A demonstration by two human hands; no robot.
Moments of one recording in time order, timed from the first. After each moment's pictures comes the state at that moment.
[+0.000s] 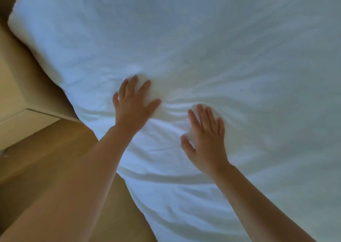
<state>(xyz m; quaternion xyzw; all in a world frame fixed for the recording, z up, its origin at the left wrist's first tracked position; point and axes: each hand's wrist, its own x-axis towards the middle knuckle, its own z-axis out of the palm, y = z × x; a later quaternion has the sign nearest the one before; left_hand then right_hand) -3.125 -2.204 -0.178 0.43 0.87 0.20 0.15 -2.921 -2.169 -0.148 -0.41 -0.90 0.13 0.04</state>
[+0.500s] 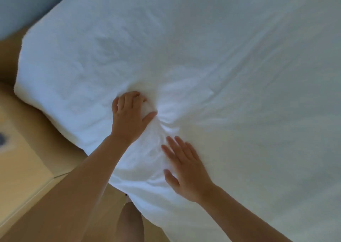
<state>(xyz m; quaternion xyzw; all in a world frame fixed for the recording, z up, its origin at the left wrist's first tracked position) -3.235 -2.126 -0.159 0.59 0.79 0.11 0.08 -3.019 -2.155 -0.145 -0.33 -0.92 0.21 -0.02</state>
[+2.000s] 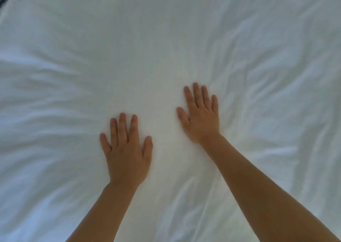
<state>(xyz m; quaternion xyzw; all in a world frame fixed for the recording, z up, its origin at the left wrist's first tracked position) -3.267 -2.031 -0.159 0.68 0.69 0.08 0.22 -3.073 -1.972 -0.171 -0.72 -0.69 0.07 -0.07</state>
